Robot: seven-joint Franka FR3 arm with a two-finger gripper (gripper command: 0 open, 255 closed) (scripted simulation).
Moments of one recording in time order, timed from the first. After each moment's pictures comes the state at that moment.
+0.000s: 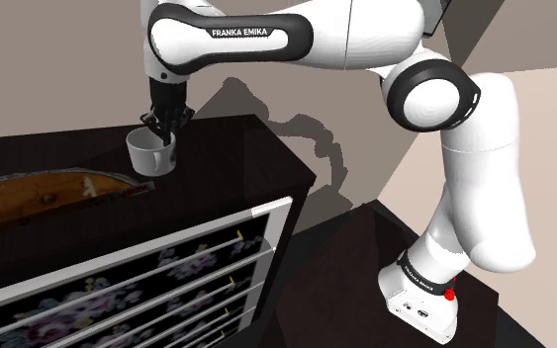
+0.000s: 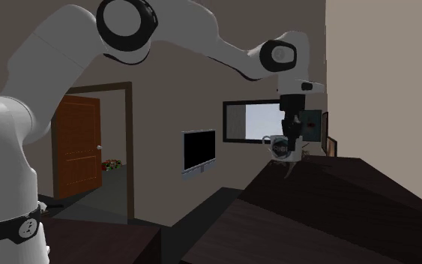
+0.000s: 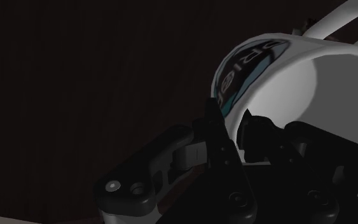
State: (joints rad) arm 0.43 0.63 0.05 -1.20 0.02 1.85 0.35
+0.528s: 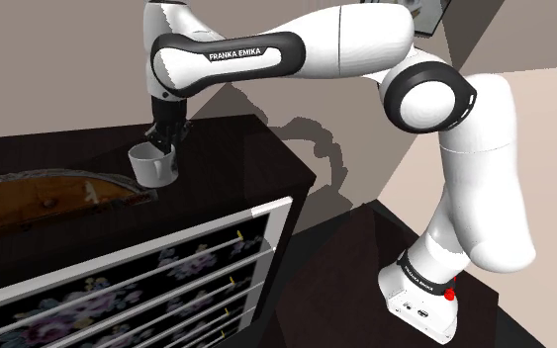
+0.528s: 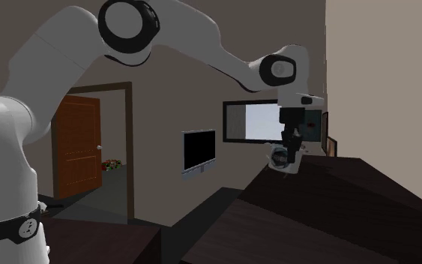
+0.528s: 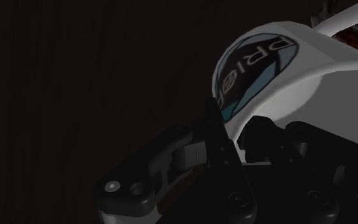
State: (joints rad) arm 0.43 0.65 0.05 -1.27 0.03 1.94 0.35
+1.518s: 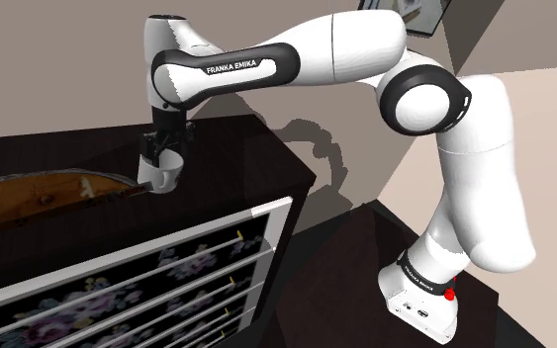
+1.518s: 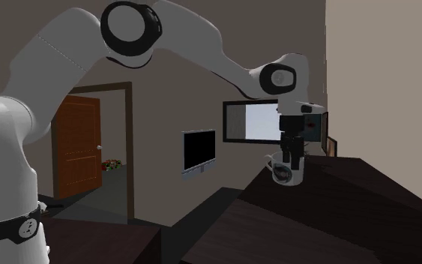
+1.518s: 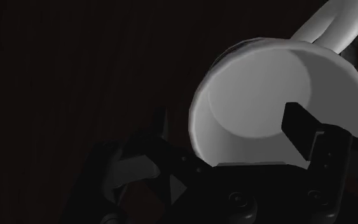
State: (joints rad) arm 0.43 0.67 0.05 -1.30 0.02 1.99 0.35
